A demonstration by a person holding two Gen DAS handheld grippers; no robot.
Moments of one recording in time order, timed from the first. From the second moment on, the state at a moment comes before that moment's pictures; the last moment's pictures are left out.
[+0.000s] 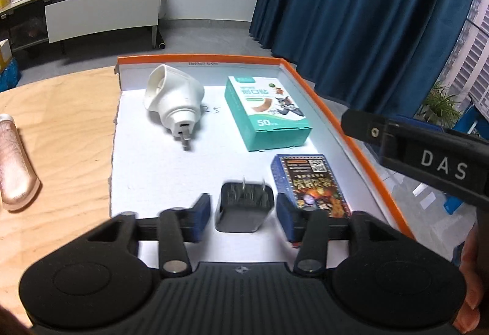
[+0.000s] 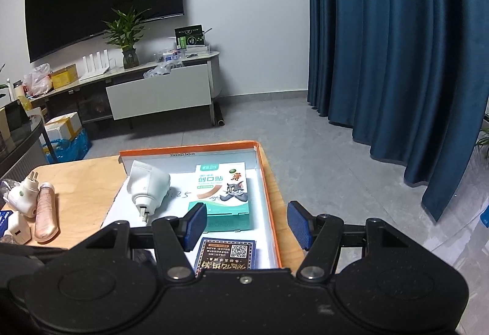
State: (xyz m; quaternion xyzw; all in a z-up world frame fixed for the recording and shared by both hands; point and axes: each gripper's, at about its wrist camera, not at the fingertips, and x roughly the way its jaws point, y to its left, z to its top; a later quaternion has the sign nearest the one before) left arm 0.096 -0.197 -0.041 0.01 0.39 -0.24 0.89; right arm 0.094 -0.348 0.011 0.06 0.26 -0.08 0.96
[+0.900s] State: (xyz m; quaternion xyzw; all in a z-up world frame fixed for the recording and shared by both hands) left arm 0.061 -0.111 0.014 -0.01 0.35 -0.13 0.93; right arm 0.055 -0.283 0.051 0.05 0.25 -0.04 0.97
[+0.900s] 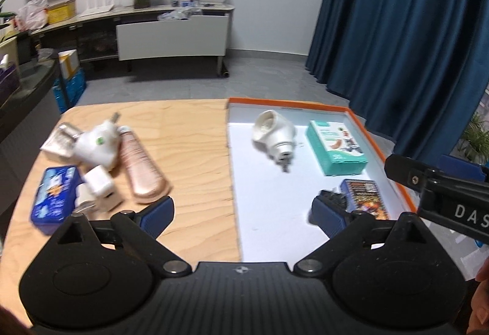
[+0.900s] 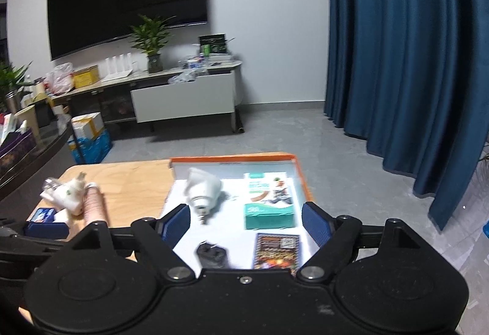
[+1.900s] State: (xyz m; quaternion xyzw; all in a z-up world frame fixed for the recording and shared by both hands) left arm 0.040 0.015 0.014 -0.07 0.35 -0.02 0.93; right arm 0.068 -0.148 0.051 -0.02 0.27 0.08 0.96
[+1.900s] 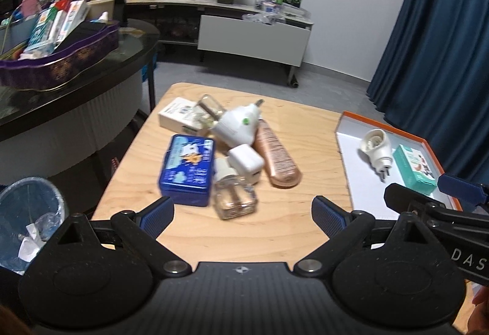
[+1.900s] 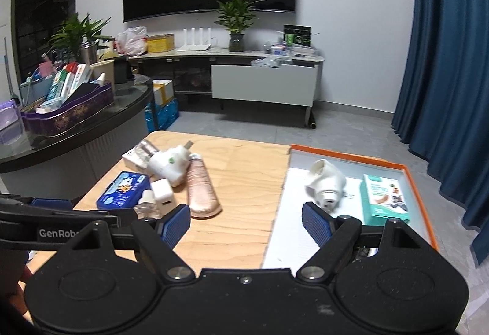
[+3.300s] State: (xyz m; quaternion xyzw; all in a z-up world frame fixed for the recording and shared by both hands) left arm 0.134 0.061 -0.045 -0.04 0.37 -0.01 0.93; right arm 0.113 -0.104 0.000 -0.02 0.33 0.19 0.93
